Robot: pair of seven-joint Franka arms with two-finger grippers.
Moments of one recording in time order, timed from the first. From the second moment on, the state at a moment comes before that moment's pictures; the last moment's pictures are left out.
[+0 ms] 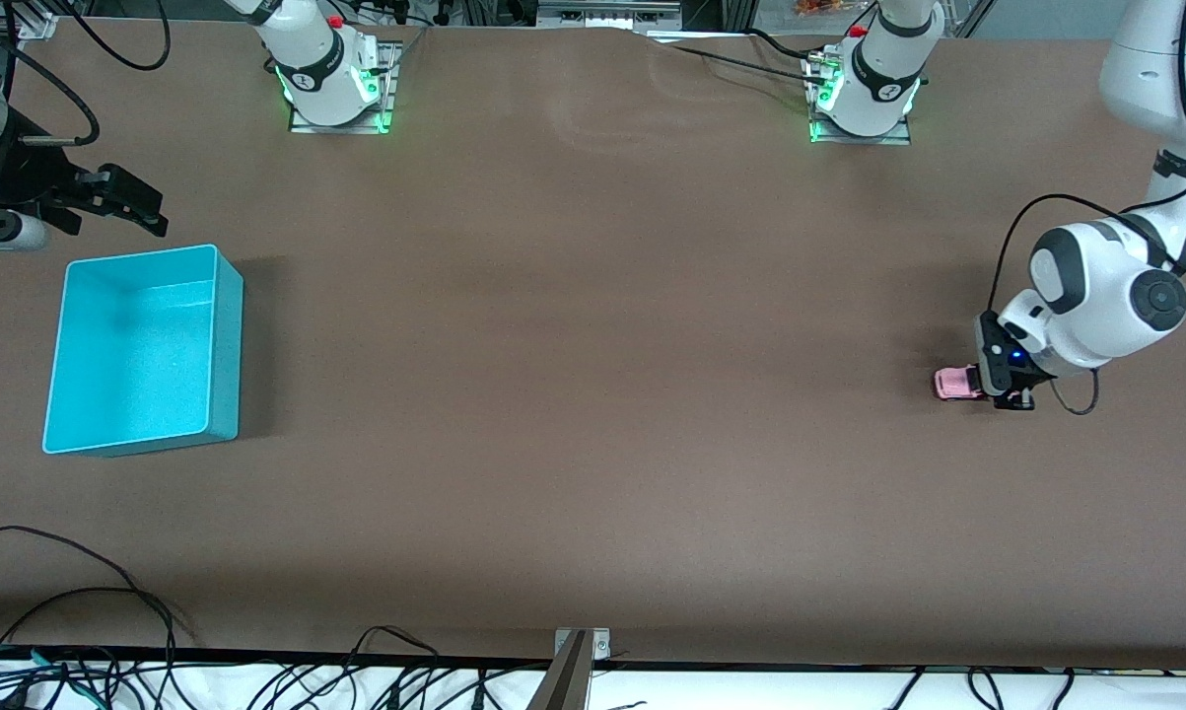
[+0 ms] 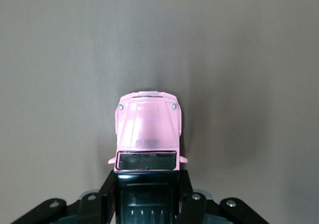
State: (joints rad) left arm 0.30 0.49 -0.05 -2.07 0.04 2.56 1.78; right arm 0.03 -0.02 0.03 -1.61 0.00 1.57 0.07
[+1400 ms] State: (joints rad) left arm 0.56 0.56 -0.05 -1.95 0.04 2.56 2.06; right arm 0.03 -0.02 0.03 -1.61 0.00 1.57 0.07
